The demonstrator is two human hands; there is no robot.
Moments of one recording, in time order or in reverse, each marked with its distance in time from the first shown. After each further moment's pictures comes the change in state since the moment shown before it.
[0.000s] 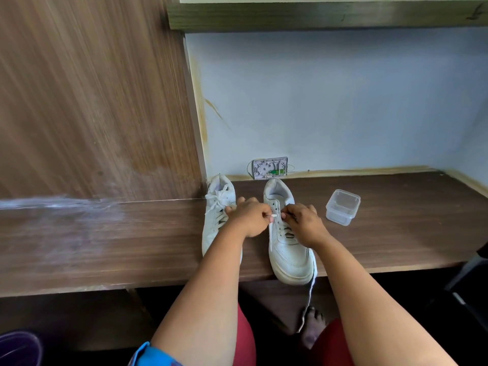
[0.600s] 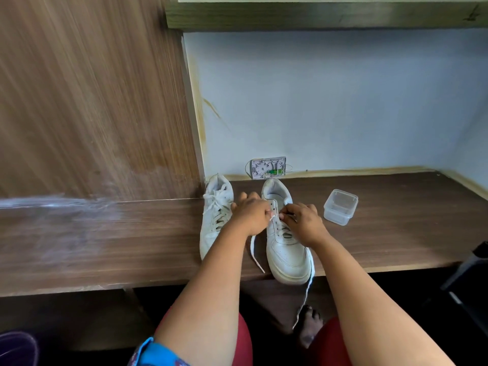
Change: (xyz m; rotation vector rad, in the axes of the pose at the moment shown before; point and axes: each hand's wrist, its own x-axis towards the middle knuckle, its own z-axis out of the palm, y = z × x) left_hand -0.001 0.011 0.000 0.063 0.053 0.028; right_hand -0.003 0.001 -0.002 -0.010 0.044 0.015
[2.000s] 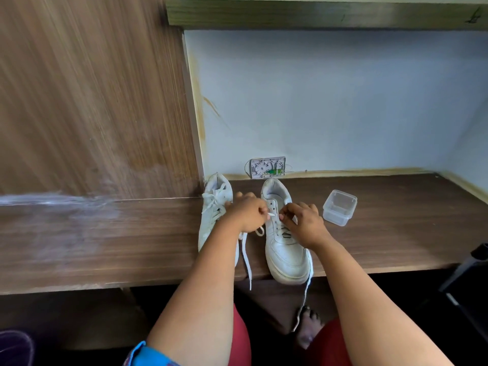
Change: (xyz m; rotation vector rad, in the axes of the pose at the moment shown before) left_hand 0.005 -0.013 -0.006 -0.073 0.005 0.025; right_hand -0.005 -0.002 -0.003 -0.059 0.033 -0.027
